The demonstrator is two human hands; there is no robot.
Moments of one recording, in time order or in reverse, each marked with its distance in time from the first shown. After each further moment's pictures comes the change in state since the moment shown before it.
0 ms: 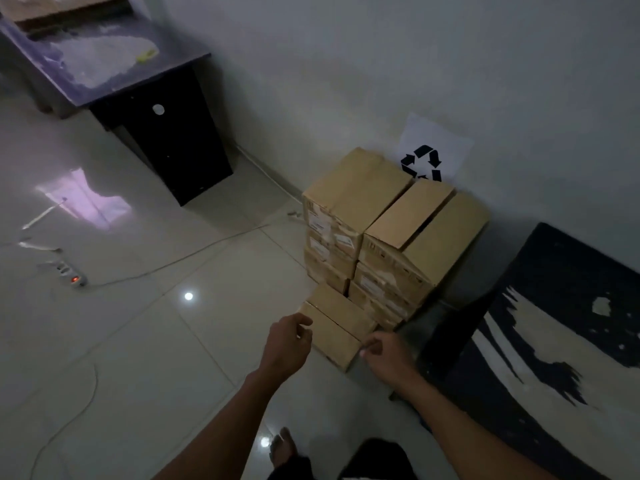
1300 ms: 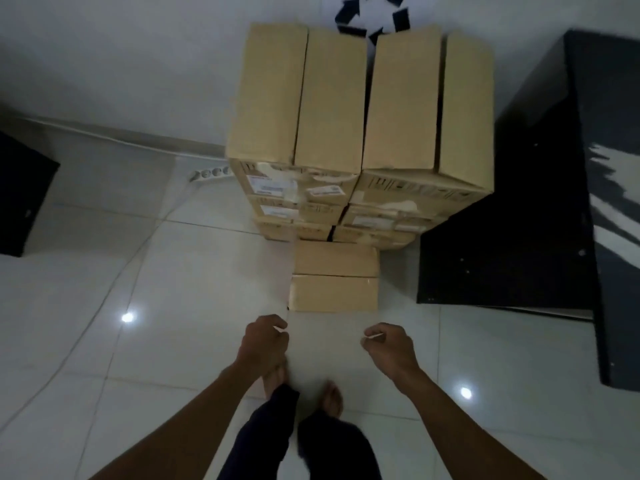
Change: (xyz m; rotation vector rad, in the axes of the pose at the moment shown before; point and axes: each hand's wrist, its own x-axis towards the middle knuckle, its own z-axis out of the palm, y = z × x) left_hand 0.287 -0.162 -0.029 0.335 -0.686 -0.123; right_hand 0.159 -0.050 0.186 0.558 0.326 0.691
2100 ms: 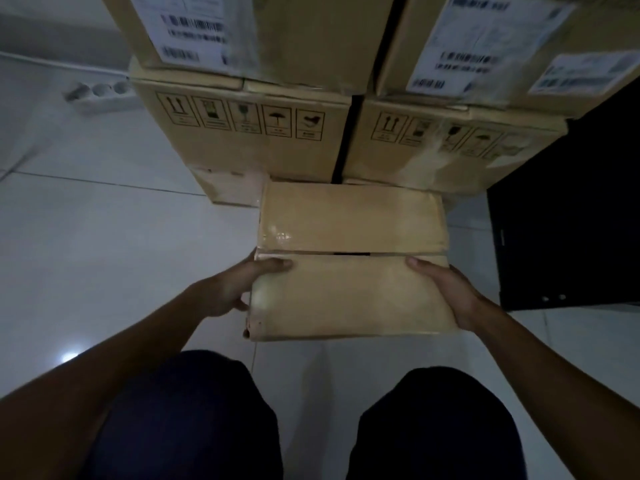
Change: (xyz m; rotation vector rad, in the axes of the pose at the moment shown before) left_hand 0.444 -0.135 0.147 -0.292 -0.395 0.036; right_hand 0.446 0.173 0.092 0.458 -0.106 -0.138
